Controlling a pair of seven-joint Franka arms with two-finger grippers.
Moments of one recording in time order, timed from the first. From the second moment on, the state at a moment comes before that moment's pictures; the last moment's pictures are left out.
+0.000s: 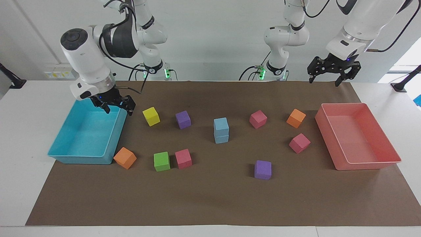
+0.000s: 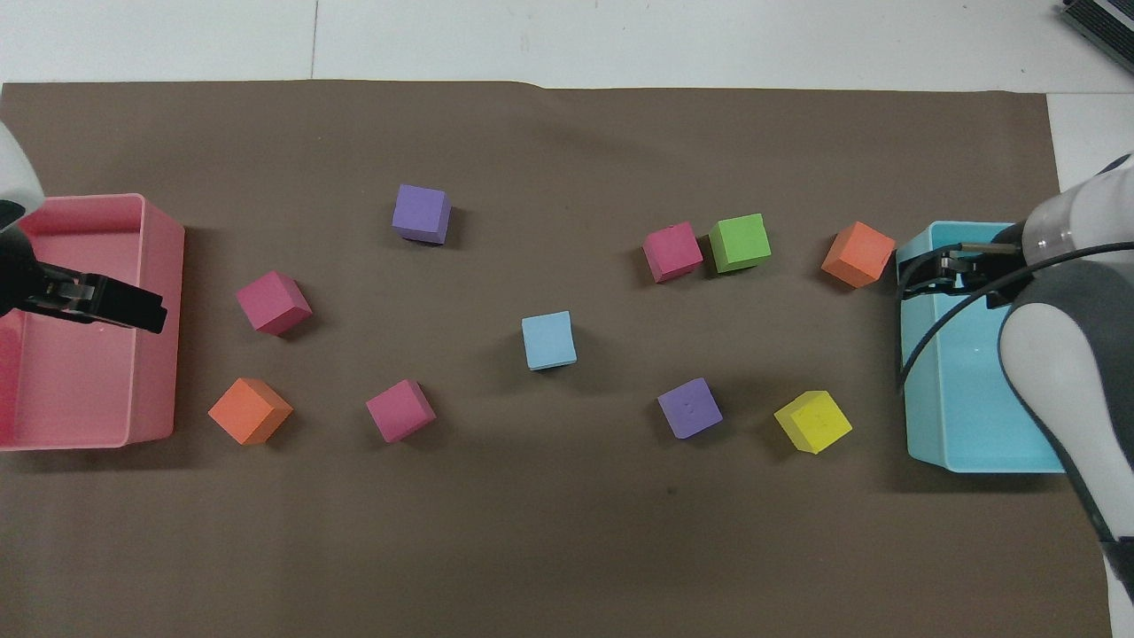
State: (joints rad) left arm -0.08 -0.01 -0.05 -1.51 -0.01 1.45 0.10; right arm -0.03 0.04 0.02 -1.75 -0.01 1.77 0.13
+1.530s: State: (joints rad) left arm -0.08 -0.01 -0.06 -1.51 -0.01 1.45 0.10; right arm -0.03 -0.13 0.00 -1.57 -0.05 1.44 0.06
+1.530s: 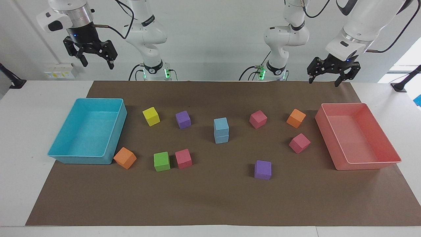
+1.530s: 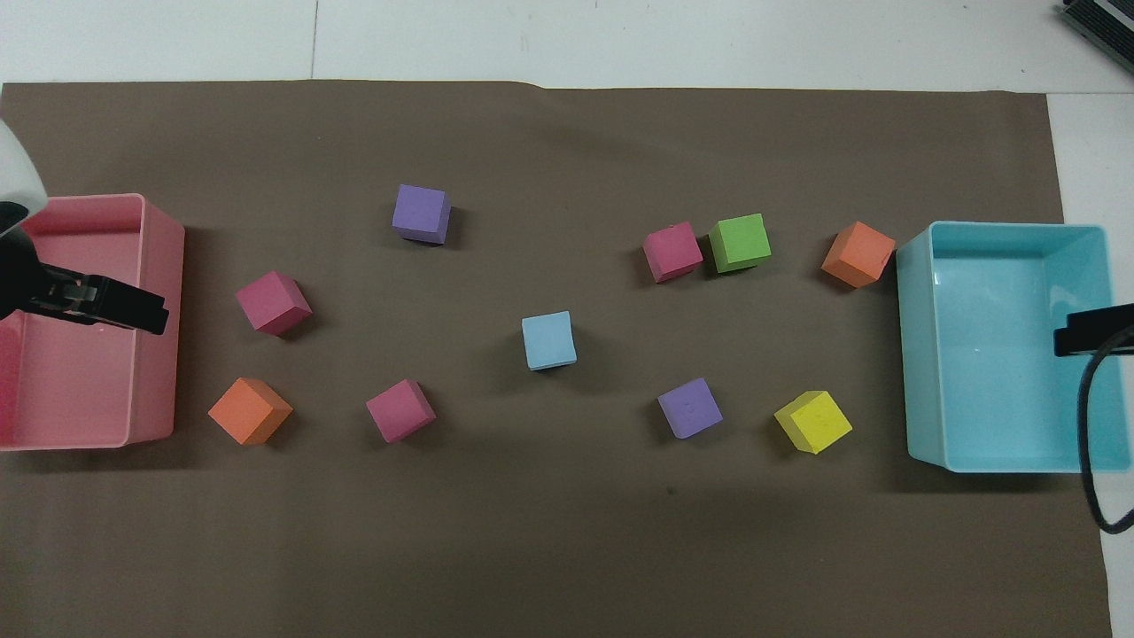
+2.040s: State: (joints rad) left arm -0.07 -0.01 -0.06 -1.51 -0.01 1.45 0.10; right arm -0.03 -0.14 0.00 -1.57 -0.05 1.44 0.06
